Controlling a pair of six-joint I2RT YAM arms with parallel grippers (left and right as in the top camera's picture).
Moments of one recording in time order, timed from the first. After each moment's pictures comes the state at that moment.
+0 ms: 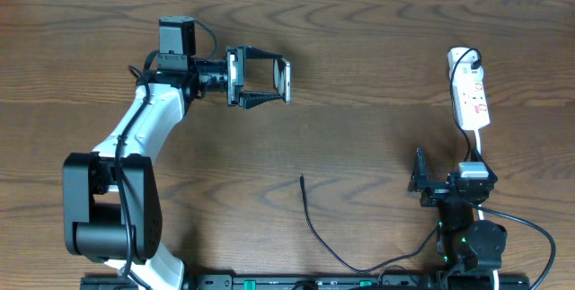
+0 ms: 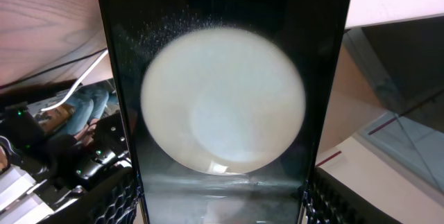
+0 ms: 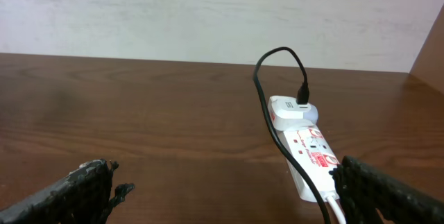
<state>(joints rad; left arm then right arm) -0.07 1.80 1.19 -0.15 1.36 -1.72 -0.01 0.01 0.01 -0.07 -0.01 -0.03</state>
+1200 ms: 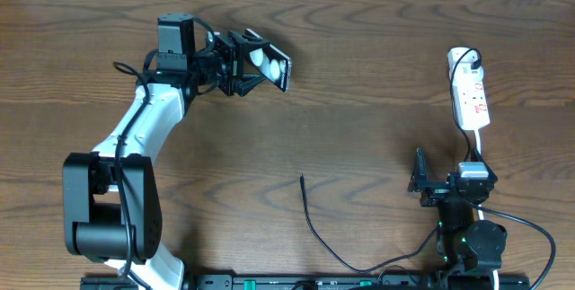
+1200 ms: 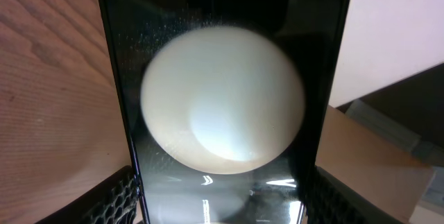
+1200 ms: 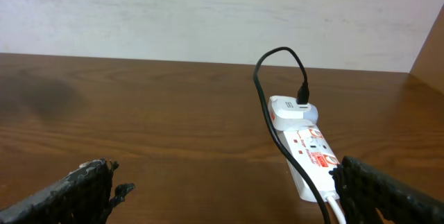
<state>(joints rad) -0.07 1.80 1.19 -0.09 0.91 -1.45 -0.01 0.01 0.01 -0.07 -0.01 -0.03</state>
